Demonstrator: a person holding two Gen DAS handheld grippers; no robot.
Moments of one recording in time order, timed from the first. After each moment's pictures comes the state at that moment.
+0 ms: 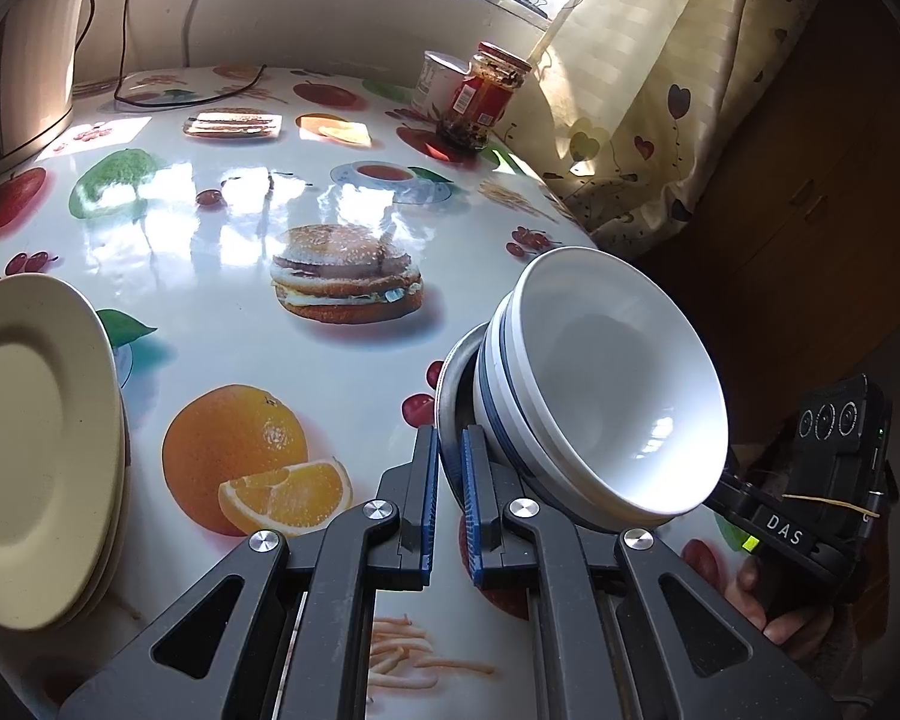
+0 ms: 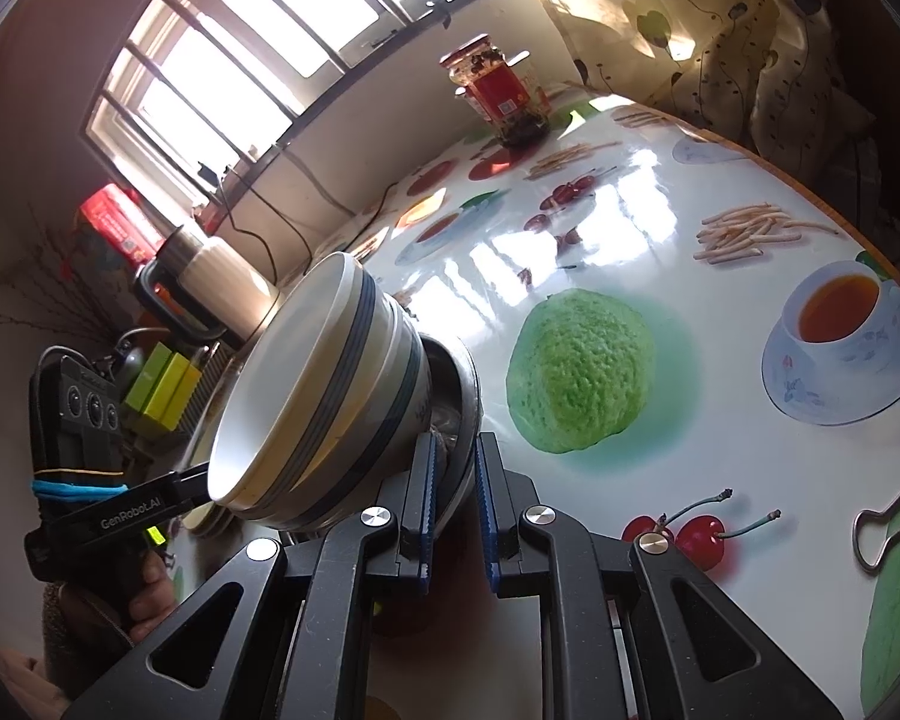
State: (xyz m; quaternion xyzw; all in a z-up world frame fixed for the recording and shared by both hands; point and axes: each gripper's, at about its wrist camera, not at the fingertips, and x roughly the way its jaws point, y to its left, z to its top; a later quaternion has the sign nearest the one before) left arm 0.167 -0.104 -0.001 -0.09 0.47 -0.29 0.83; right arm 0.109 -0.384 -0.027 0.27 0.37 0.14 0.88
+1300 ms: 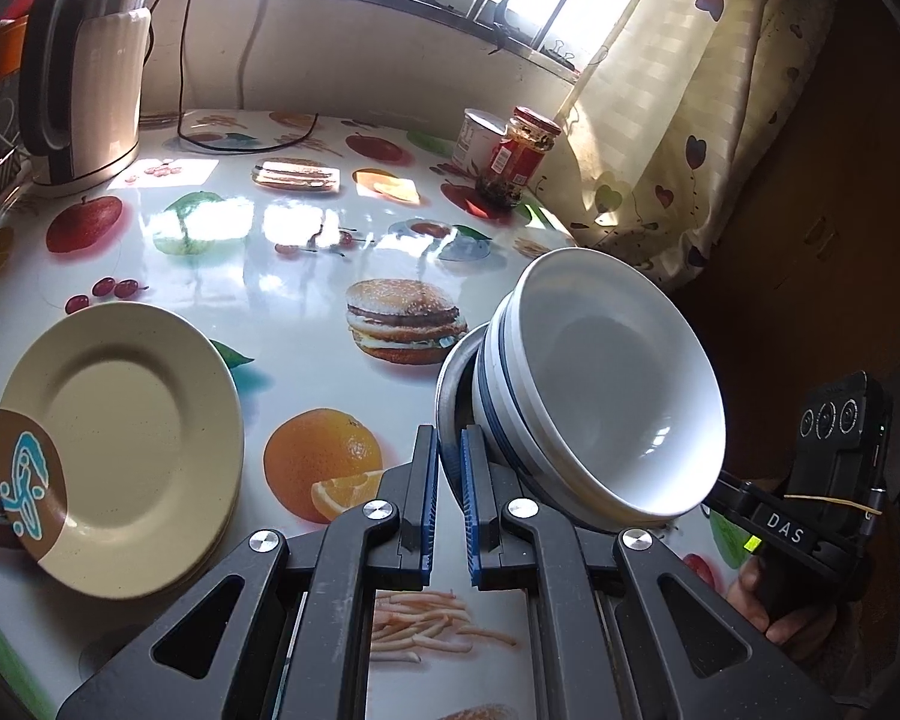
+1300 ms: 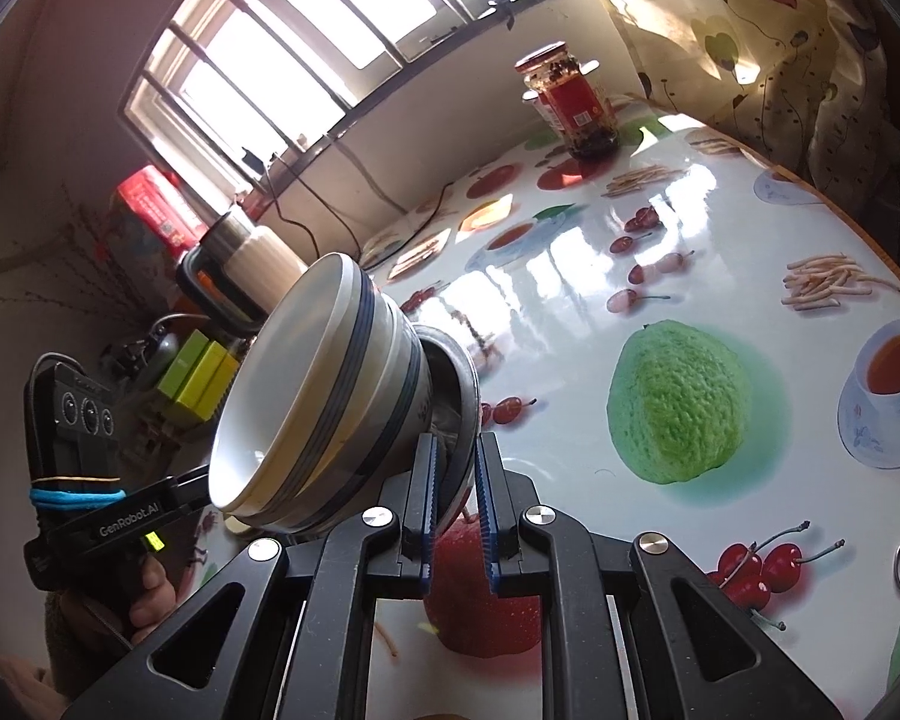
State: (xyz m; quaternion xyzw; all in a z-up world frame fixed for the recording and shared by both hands) left arm 0.149 -0.065 0.033 -0.11 0.43 -0.25 0.86; right arm 0.119 -0.352 0.000 0.25 0.36 0.18 0.88
